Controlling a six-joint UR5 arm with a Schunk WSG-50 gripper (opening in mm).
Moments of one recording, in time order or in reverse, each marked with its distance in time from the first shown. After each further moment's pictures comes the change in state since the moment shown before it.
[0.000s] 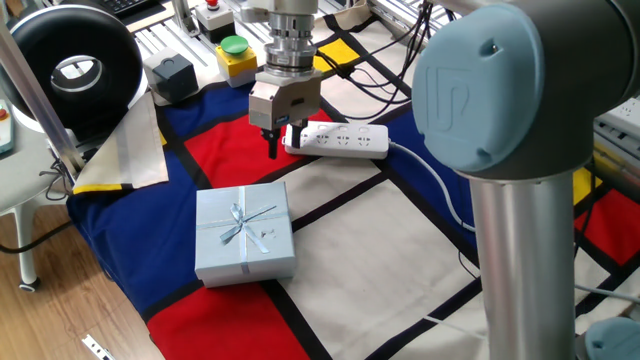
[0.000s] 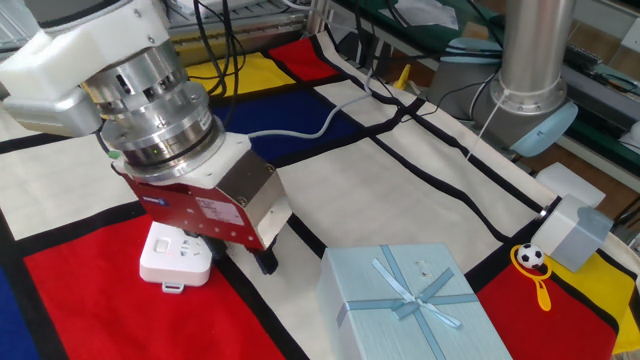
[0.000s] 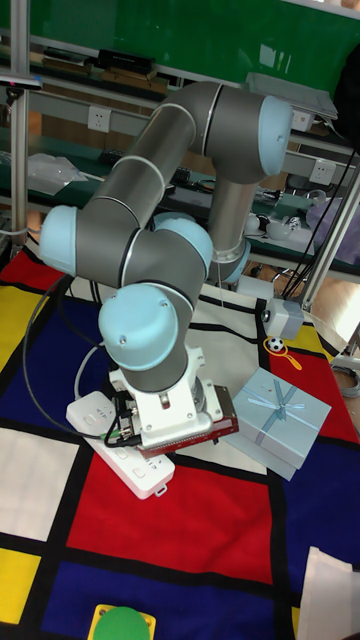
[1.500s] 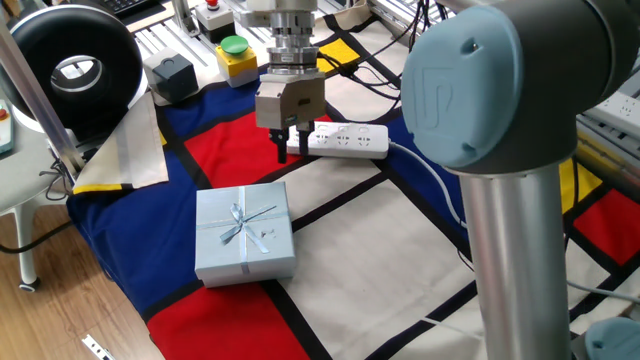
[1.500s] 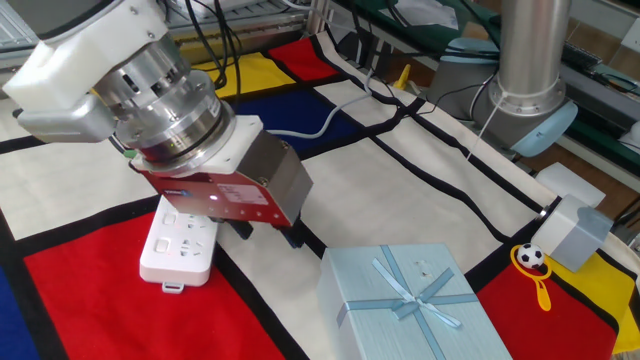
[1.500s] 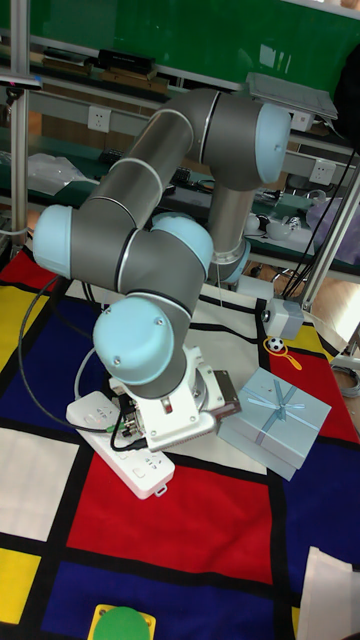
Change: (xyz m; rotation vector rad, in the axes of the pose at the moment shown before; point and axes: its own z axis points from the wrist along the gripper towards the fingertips) arm 0.025 0.030 -0.003 -0.123 0.098 -0.036
